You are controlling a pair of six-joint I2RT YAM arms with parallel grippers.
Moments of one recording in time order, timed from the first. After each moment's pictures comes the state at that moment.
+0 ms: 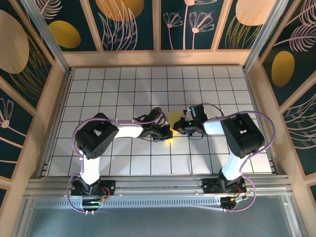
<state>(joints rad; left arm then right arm) -0.81 1.94 1.02 0.00 0.46 -0.97 0.41 1.75 0.68 0.14 -0.60 0.78</state>
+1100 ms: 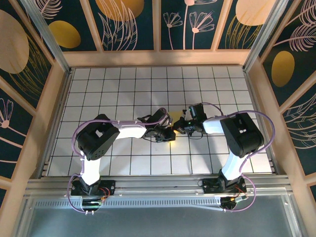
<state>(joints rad) -0.86 1.94 1.08 -0.09 0.42 -0.89 0.41 1.76 0.70 0.11 -0.60 0.76</state>
